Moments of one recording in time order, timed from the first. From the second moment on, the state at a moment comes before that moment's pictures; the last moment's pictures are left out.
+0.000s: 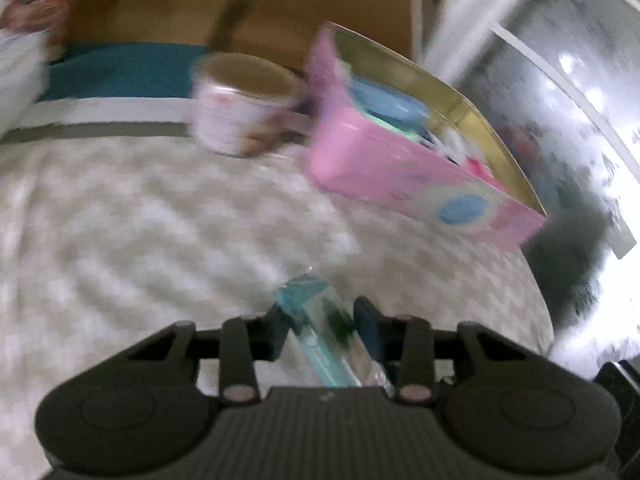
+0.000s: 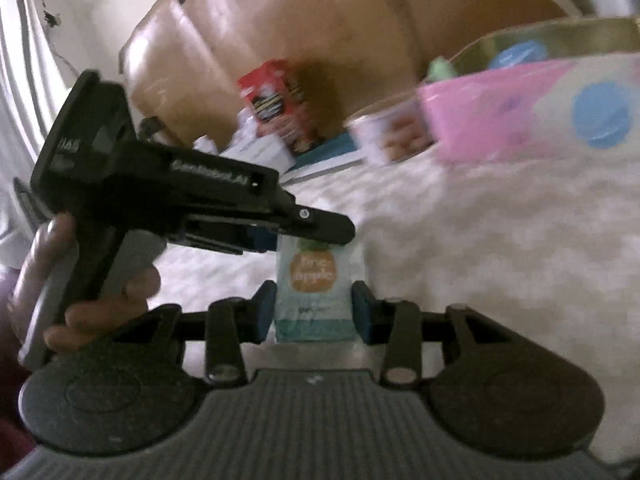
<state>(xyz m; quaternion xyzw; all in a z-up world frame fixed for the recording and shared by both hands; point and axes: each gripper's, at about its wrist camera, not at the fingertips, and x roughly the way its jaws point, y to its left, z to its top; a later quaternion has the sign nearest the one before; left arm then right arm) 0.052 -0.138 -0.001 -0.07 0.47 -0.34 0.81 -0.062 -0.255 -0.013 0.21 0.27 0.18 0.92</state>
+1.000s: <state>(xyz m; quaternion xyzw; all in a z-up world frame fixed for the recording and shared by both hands) 0.178 -0.340 0.066 0.04 0.35 -0.35 0.87 0.044 -0.415 0.017 0.12 0.14 -0.11 0.98</state>
